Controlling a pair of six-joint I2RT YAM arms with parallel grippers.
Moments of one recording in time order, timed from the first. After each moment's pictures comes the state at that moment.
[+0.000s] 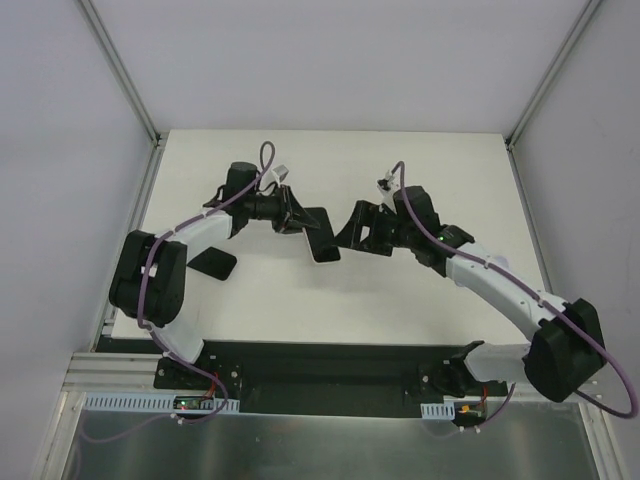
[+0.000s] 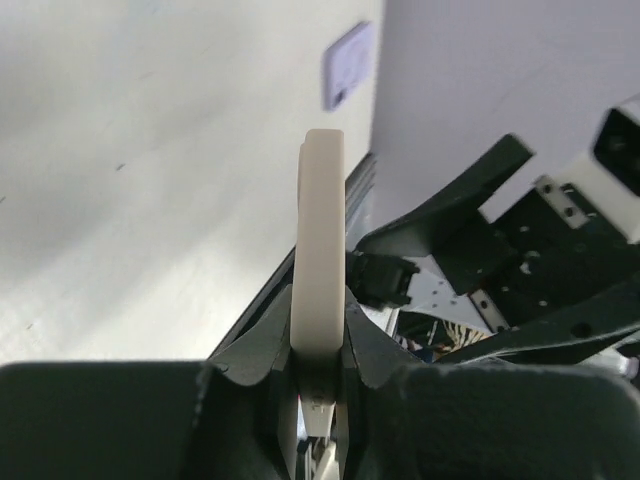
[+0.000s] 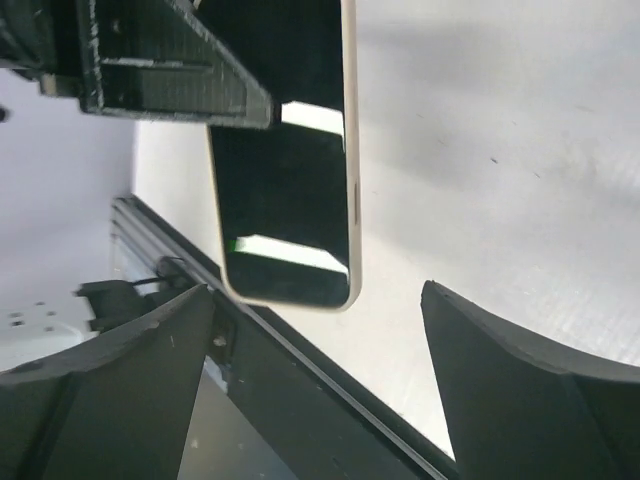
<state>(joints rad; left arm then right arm) -0.32 1.69 1.00 -0.01 0.96 -0.98 0.62 1.32 0.95 -0.30 -0.33 0.70</state>
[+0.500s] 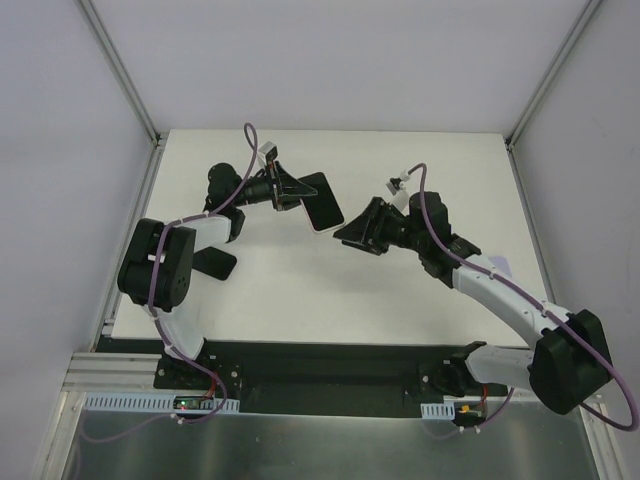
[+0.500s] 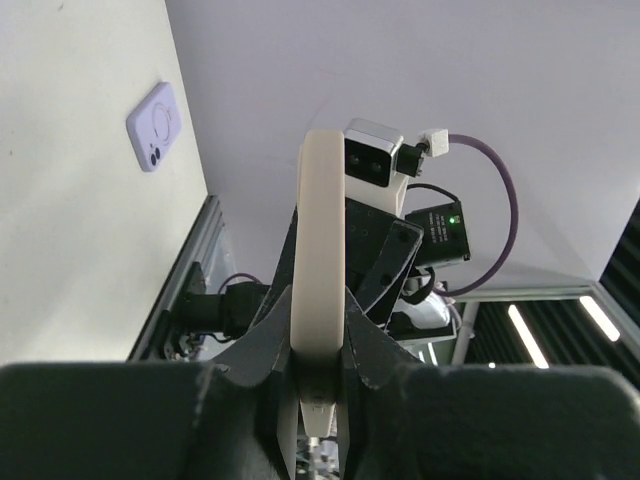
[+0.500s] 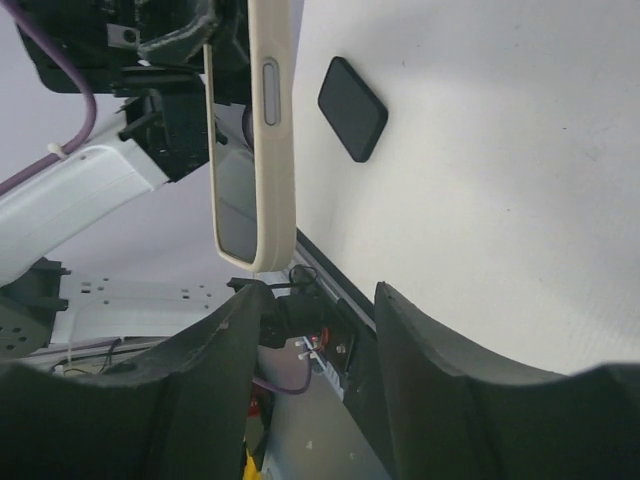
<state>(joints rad) -0.24 1.76 0.94 0.97 1.10 -1.69 0.56 1.21 0.81 0.01 -0.50 0.98</state>
